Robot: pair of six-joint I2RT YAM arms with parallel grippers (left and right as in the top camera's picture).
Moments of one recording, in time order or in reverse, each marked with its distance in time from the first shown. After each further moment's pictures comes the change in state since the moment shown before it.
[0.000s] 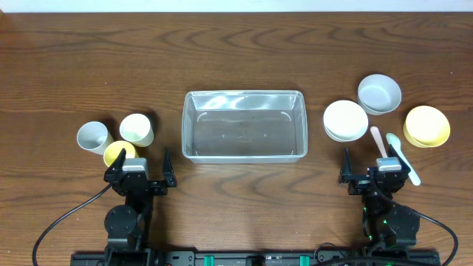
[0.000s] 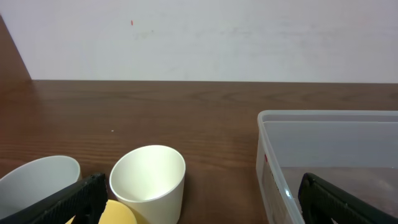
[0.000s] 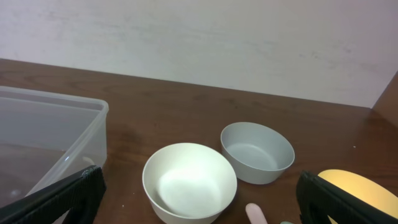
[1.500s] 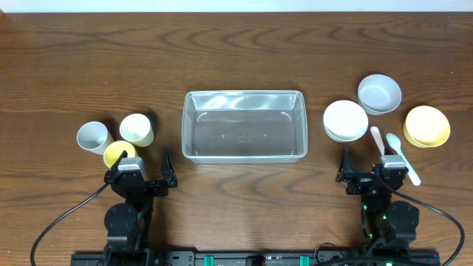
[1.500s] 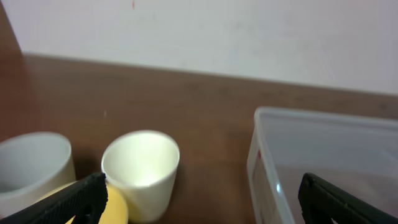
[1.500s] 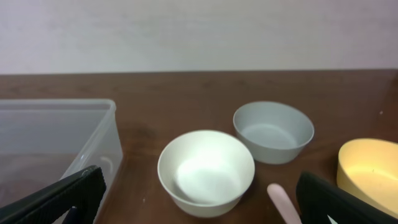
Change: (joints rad) left arm 0.000 0.027 0.030 -0.056 -0.002 -0.112; right arm 0.000 0.087 0.027 -0.014 -0.009 0.155
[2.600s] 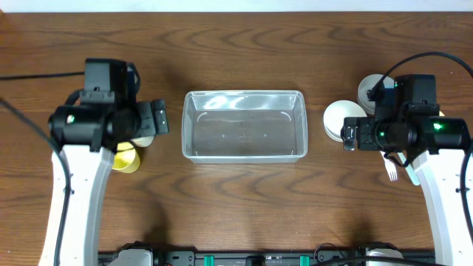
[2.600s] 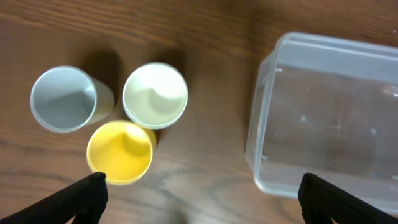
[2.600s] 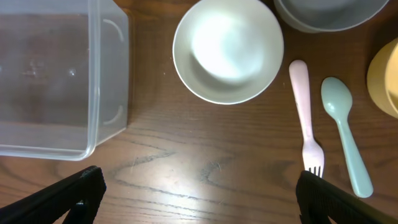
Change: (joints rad) left arm 0.000 1.301 1.340 -1.024 0.002 -0.066; right arm 0.000 1.191 1.154 -1.029 -0.055 -0.061
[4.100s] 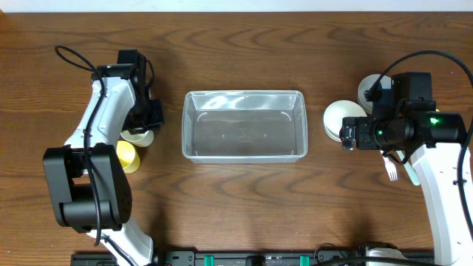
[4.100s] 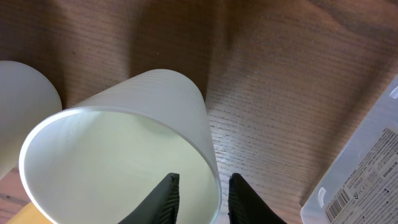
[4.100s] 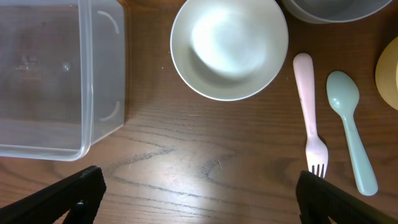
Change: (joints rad) left arm 0.082 0.528 0.000 0.096 0.000 -0.007; right arm 0.000 0.025 0.002 -0.006 0.000 0.000
